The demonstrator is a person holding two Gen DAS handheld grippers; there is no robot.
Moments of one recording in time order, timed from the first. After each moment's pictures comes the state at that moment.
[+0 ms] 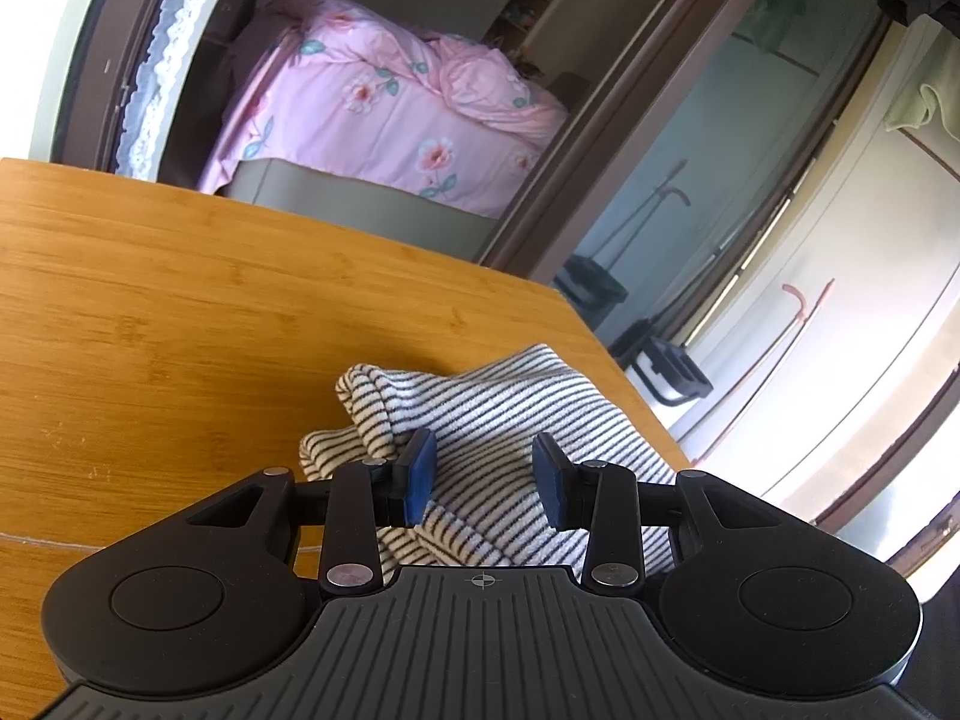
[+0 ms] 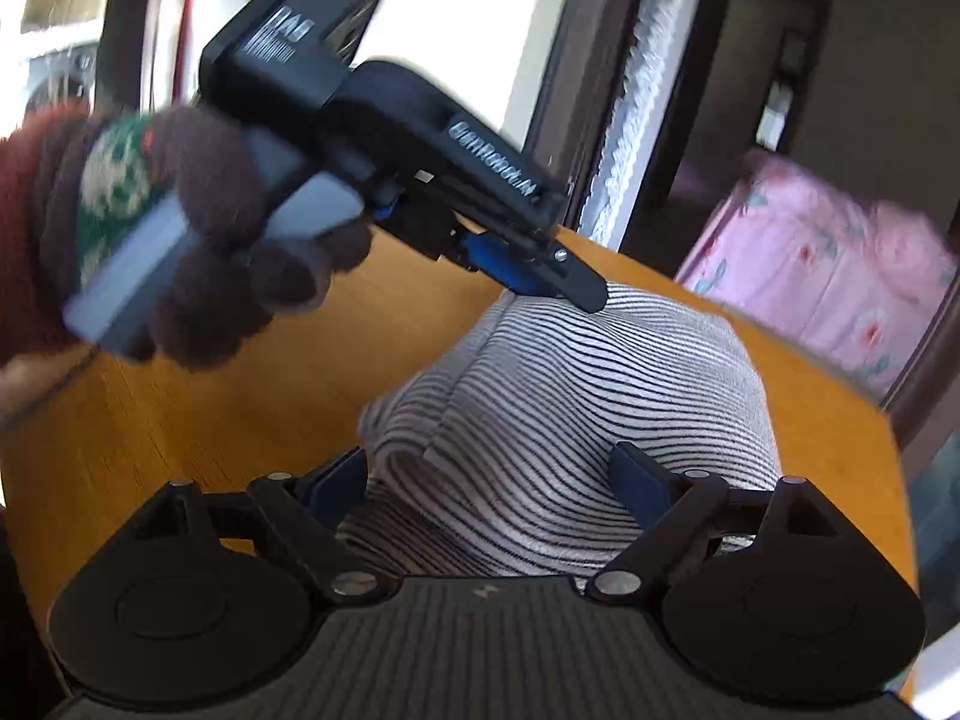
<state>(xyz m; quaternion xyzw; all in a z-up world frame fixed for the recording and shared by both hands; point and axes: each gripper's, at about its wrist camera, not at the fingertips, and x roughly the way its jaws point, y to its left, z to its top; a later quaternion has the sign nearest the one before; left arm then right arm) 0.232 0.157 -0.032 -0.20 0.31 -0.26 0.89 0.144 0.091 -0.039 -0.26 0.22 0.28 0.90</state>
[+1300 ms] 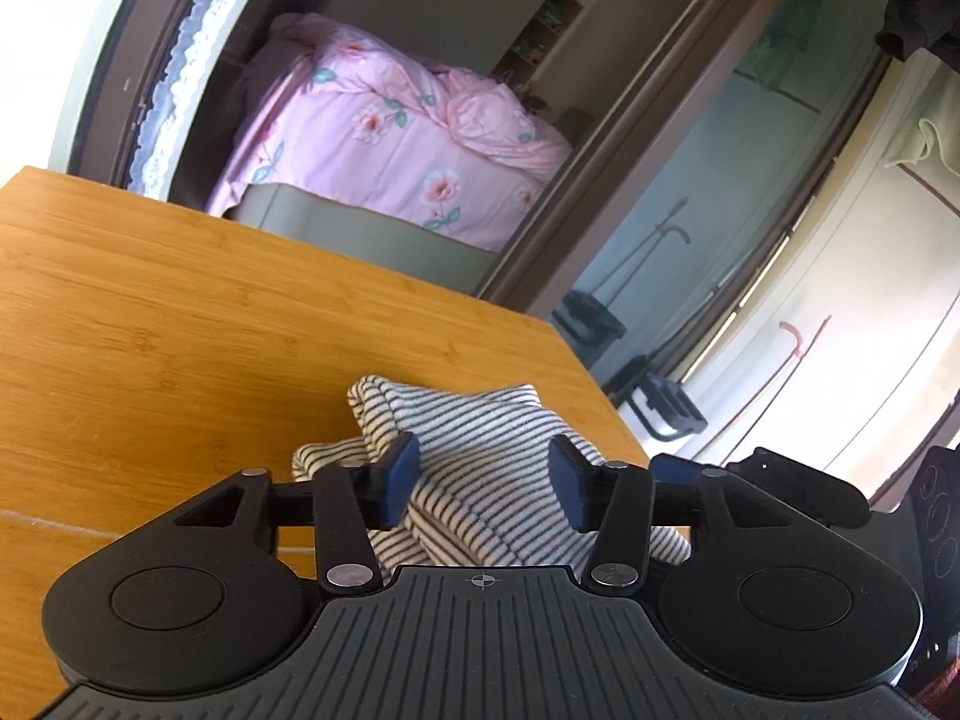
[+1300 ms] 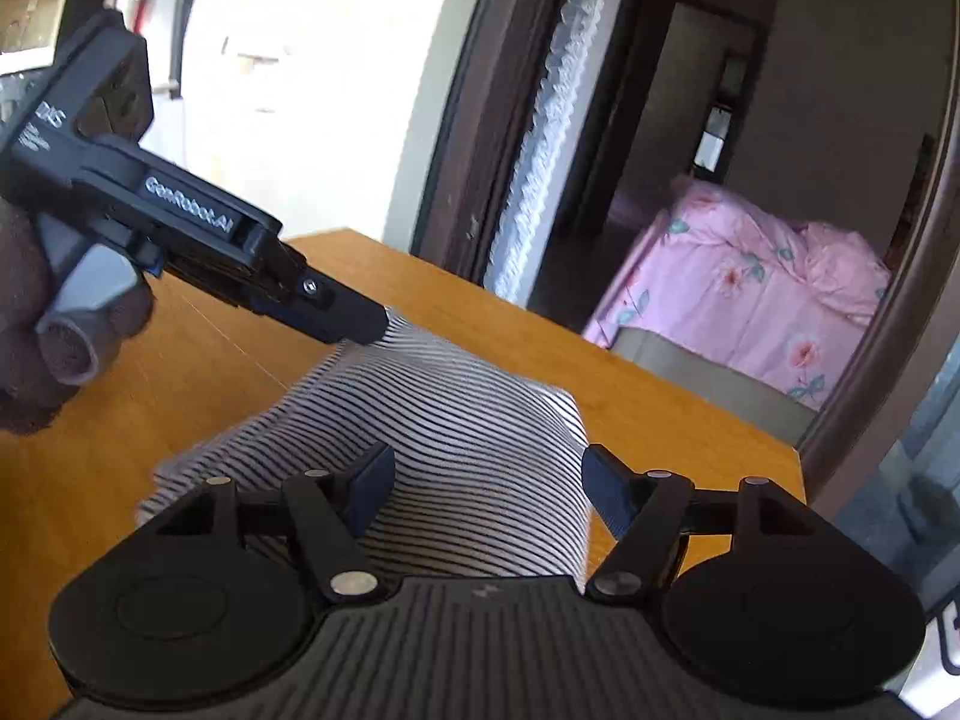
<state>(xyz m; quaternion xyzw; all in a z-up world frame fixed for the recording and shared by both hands) 0.209 0.163 -0.027 -0.22 0.29 -0.23 0.90 0.184 0.039 0.000 -0.17 0.20 0.28 0.92</state>
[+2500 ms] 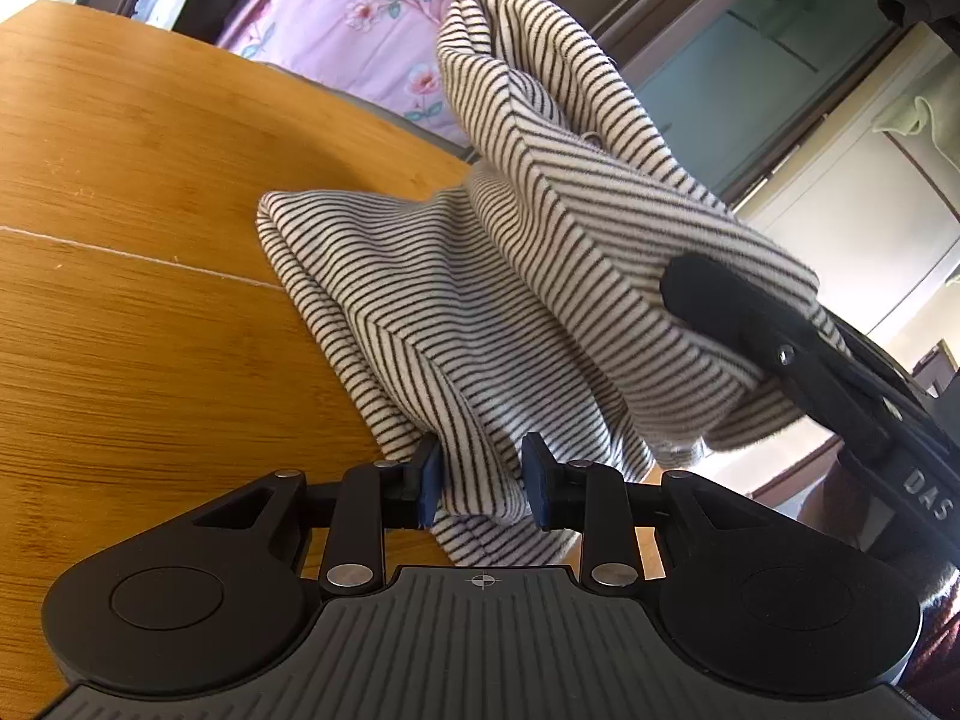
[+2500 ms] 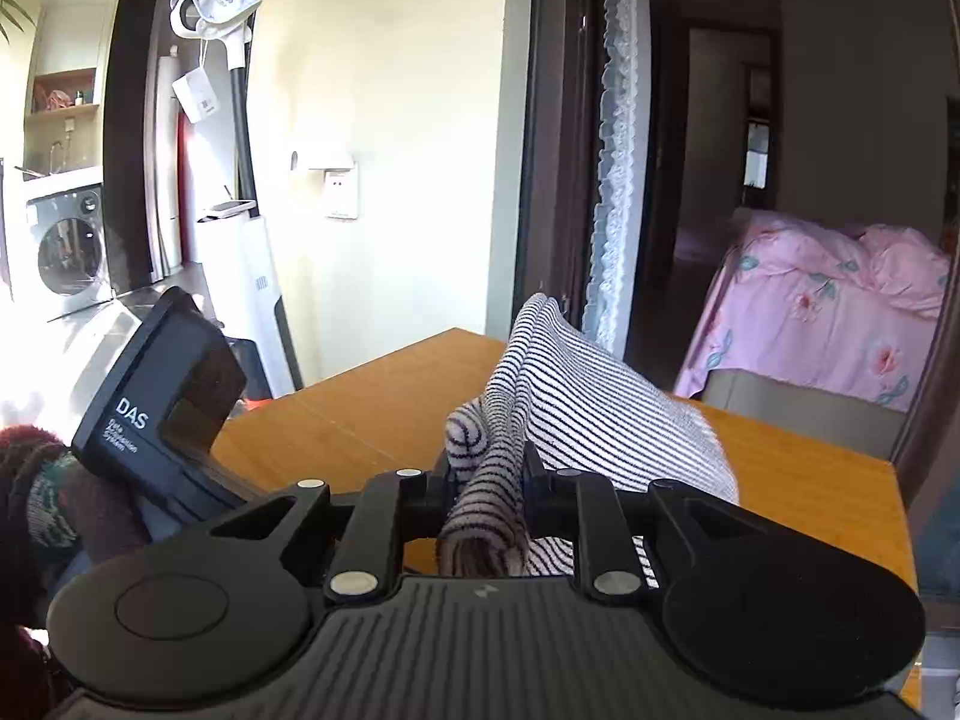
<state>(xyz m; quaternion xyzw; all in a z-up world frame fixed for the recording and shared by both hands) 0.172 0.145 -0.078 -0.25 0.38 -0.28 0.84 0.155 0.054 0.016 -0.08 0.21 0.33 0.92</state>
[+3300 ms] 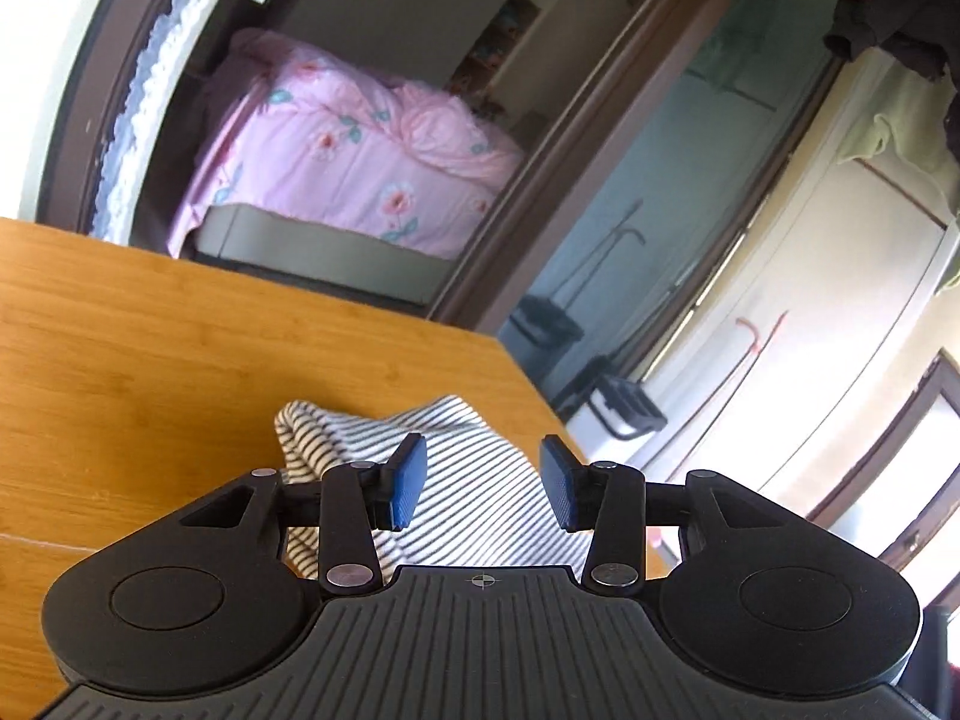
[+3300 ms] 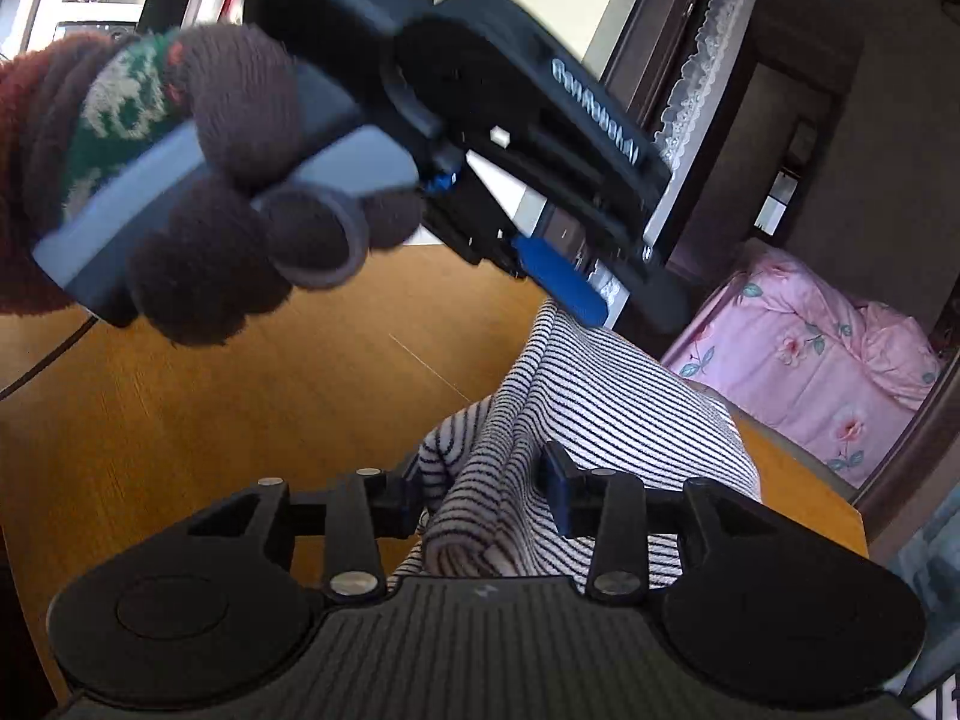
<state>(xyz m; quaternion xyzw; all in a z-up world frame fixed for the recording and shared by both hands) 0.220 0.155 -0.008 -0.20 0.30 -0.27 0.89 0.123 0.095 -0.035 -0.24 0.17 0.29 0.91</state>
